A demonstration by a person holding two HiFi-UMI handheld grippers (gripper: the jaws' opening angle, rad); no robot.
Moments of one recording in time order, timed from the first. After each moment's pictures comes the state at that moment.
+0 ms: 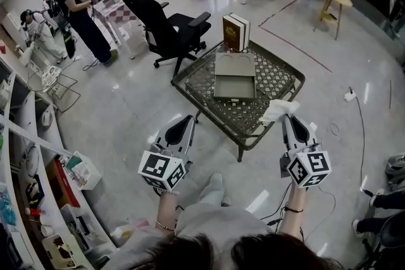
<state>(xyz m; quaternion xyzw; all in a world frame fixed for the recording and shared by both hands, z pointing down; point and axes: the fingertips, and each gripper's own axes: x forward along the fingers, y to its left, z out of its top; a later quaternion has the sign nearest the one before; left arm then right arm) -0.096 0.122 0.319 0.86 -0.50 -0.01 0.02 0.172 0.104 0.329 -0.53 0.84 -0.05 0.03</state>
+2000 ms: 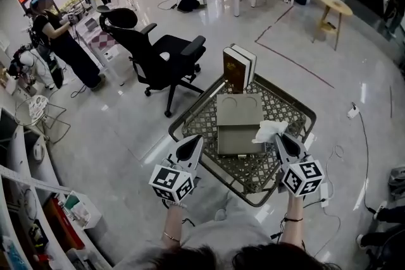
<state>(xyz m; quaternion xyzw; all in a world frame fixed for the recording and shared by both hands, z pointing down) -0.113 -0.139 0.368 0.89 -0.45 0.00 0.08 0.119 -0.144 0.388 -0.53 0.84 -0.13 -0.03</state>
